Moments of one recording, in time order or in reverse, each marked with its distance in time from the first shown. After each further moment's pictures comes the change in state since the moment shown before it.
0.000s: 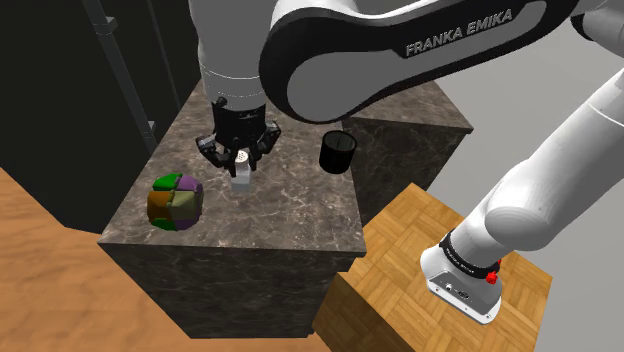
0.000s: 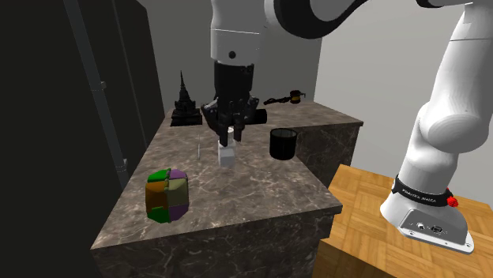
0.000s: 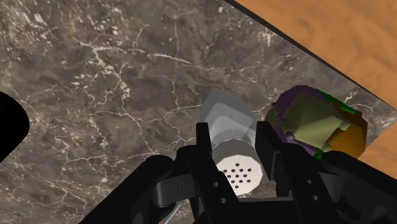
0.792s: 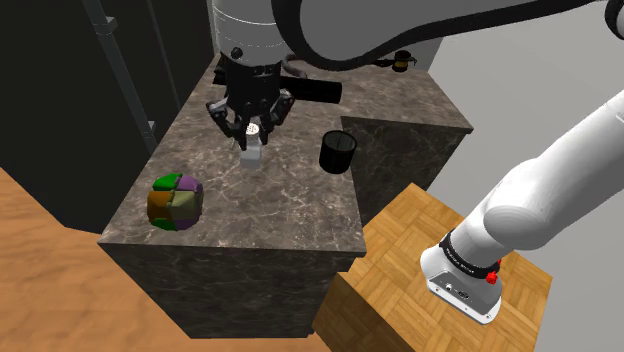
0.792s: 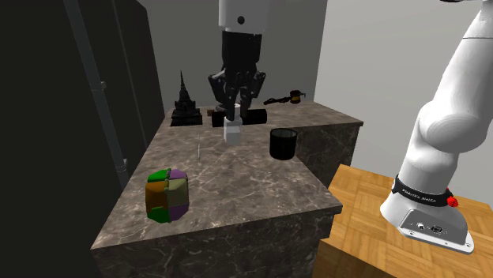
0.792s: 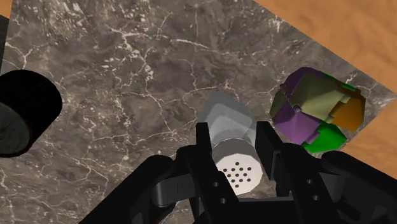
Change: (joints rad) arm -0.025 -0.104 -0.043 0.044 0.084 -0.111 -0.106
